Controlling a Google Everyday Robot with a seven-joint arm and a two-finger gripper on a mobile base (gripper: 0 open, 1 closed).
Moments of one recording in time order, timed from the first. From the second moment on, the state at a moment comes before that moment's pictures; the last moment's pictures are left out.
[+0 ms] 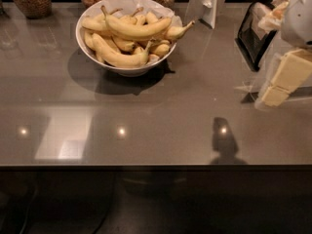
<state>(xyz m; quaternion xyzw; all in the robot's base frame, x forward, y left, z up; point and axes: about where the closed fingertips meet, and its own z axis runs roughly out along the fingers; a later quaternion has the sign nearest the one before) 0.464 -0.194 0.990 -0.61 0.76 -0.04 0.22</state>
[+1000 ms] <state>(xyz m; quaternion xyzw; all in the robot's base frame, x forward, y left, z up) 0.559 -0.099 1.034 -0.63 0.68 0.02 0.37</state>
